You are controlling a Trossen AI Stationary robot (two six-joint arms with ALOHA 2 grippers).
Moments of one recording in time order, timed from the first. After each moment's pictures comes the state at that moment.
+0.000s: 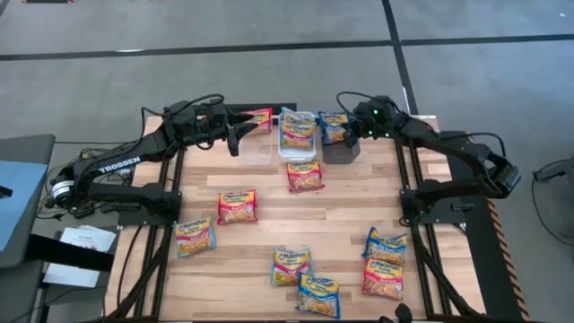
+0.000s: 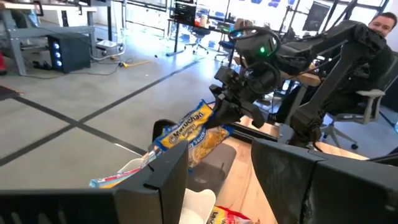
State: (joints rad) left arm 0.51 1.03 0.87 0.15 0.09 -0.17; right arm -0.80 1.22 0.75 -0.15 -0.13 0.13
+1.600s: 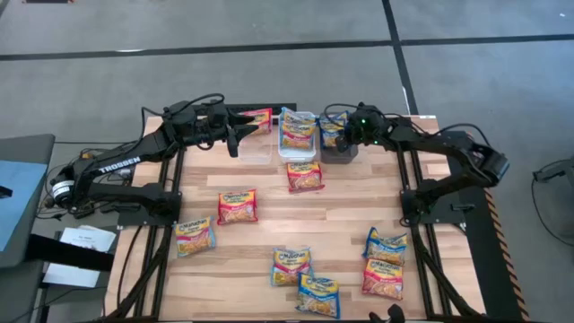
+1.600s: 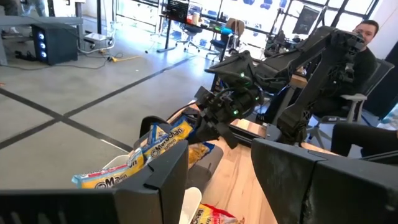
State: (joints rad) left arm 0.51 1.03 0.87 0.15 0.13 -0.22; right arm -0.75 1.36 0.68 -0.01 0.01 0.24
